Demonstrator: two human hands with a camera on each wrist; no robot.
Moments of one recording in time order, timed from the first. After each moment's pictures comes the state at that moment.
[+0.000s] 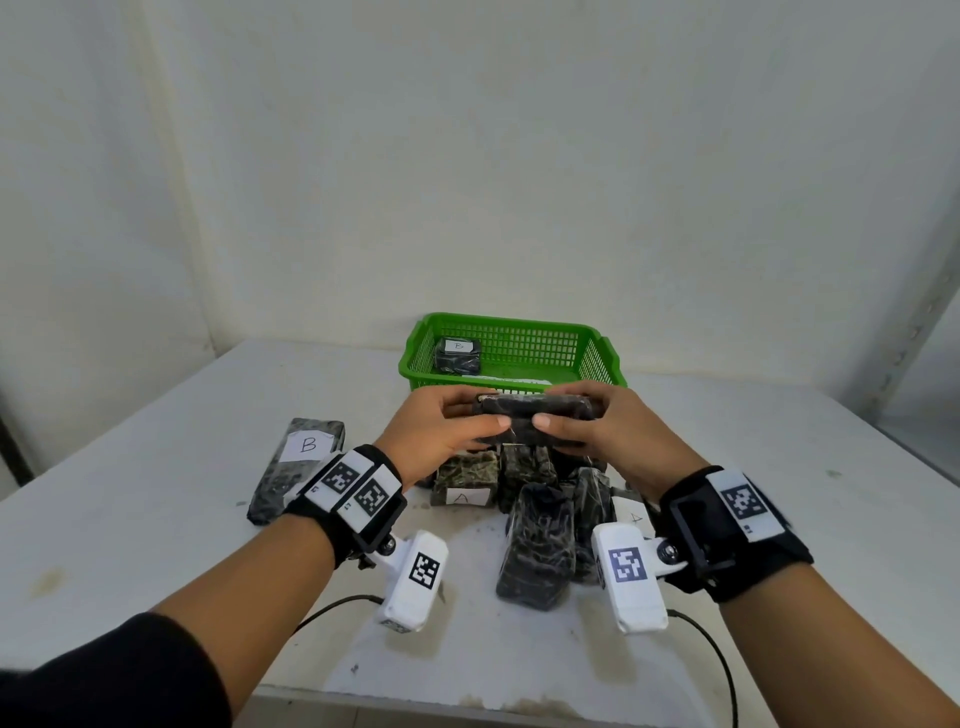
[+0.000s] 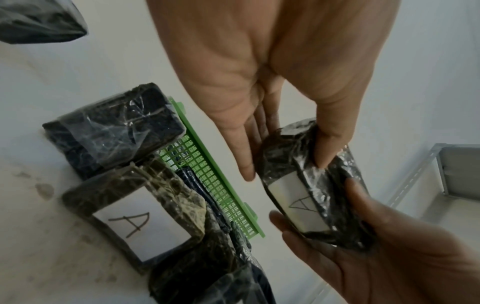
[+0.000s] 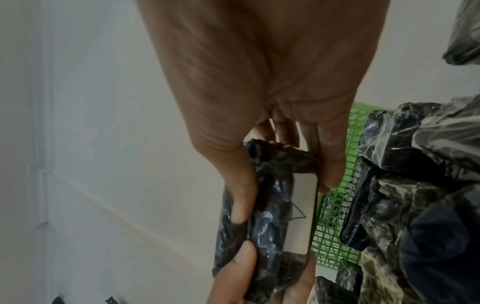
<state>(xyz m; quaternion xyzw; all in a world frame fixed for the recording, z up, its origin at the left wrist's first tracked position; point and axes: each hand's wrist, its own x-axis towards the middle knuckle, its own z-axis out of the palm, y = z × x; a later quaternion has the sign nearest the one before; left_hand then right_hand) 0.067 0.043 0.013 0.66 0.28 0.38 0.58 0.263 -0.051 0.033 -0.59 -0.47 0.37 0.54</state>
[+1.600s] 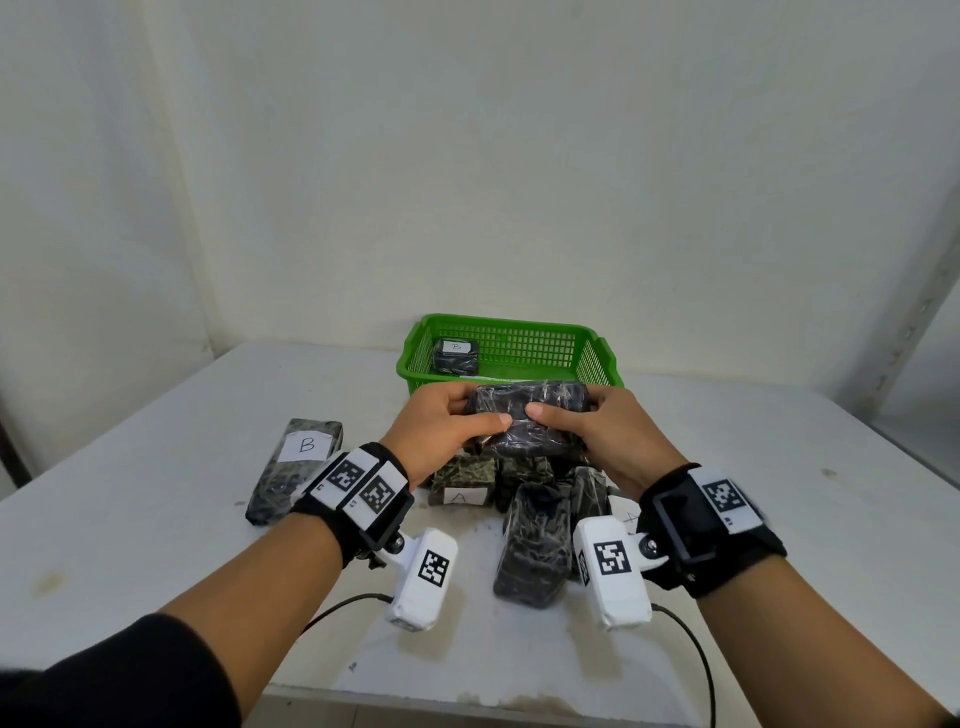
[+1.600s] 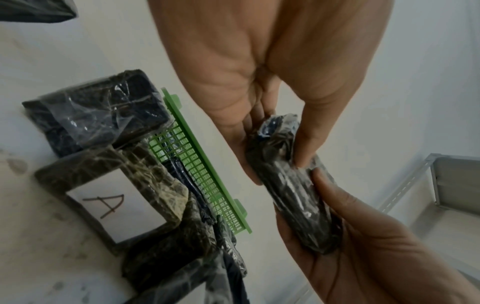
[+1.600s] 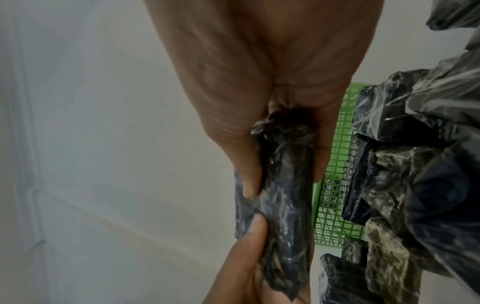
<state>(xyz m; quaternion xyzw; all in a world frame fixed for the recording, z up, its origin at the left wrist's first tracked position) 0.072 0.039 0.015 0.68 0.28 0.38 0.57 0.256 -0.049 0.033 -0.56 -0.45 0.39 0.58</state>
